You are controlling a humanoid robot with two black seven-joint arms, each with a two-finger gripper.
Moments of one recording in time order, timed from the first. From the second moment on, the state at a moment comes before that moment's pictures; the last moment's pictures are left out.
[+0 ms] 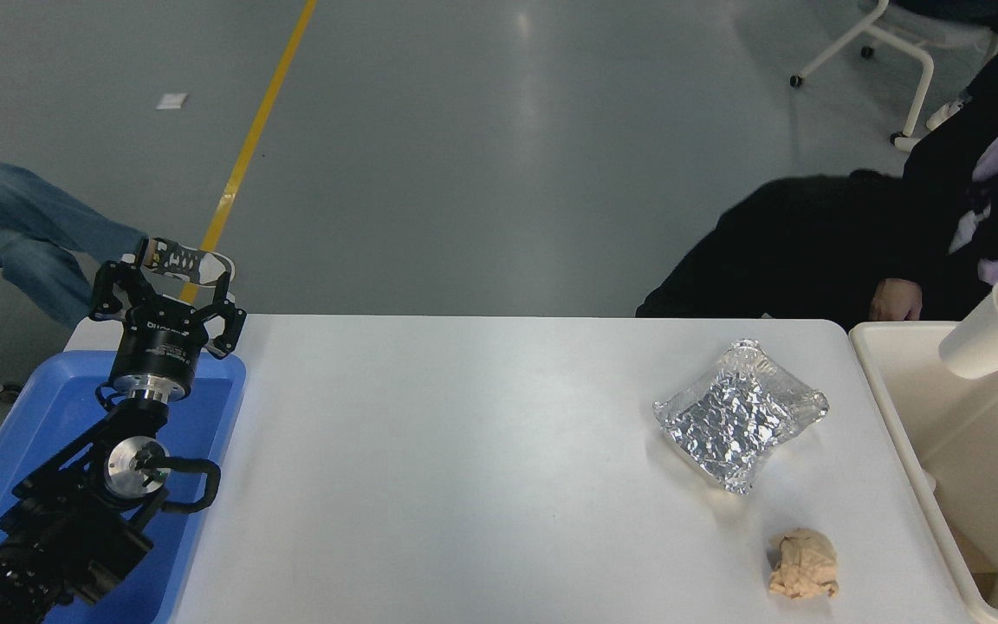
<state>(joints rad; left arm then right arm) -0.60 0.23 -0.89 -0.42 -0.07 -0.57 -0.53 1.61 -0.84 -1.29 0.91 -0.09 0.40 0.06</state>
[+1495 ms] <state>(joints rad) -0.60 0.23 -0.90 -0.42 -0.07 -0.57 -0.53 0.73 -0.49 -0.80 0.17 0.11 -0.05 -0.11</state>
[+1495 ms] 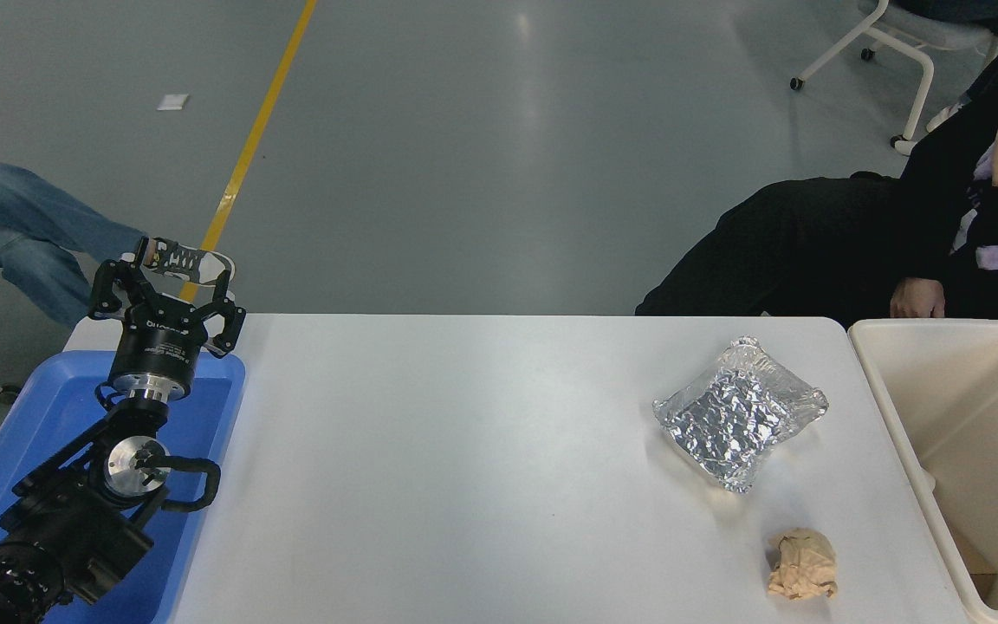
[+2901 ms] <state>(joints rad) -0.60 0.23 -0.89 -0.42 -0.07 -0.57 -0.53 1.86 -0.64 -1.34 0.96 0.10 0.68 -0.11</state>
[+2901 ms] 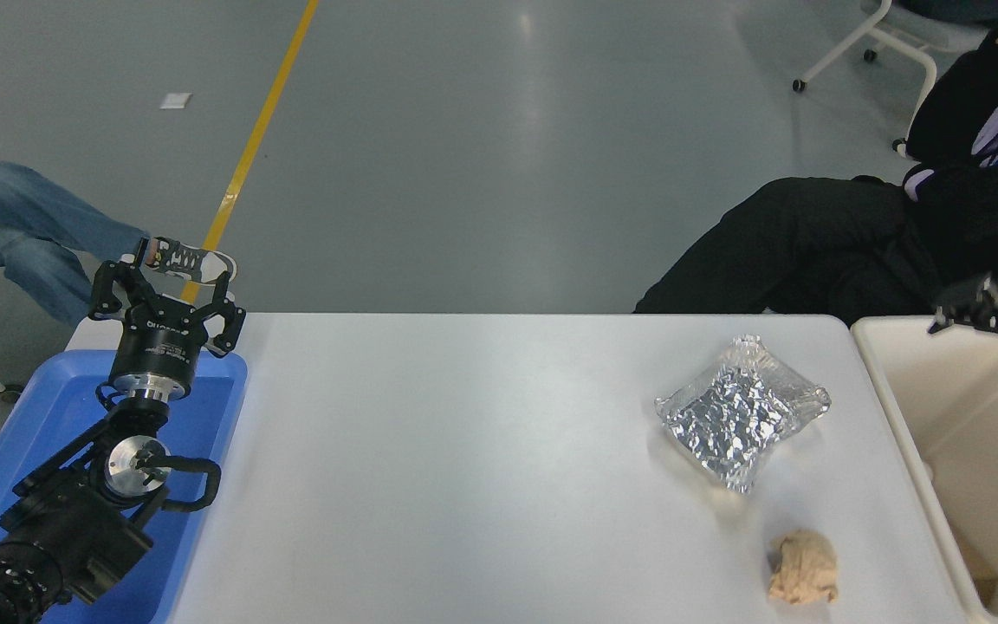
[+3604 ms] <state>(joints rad) -0.60 0.23 -0.89 -0.42 -0.07 -0.57 -0.53 2.23 -0.27 -1.35 1.20 0.01 0.78 -0.11</state>
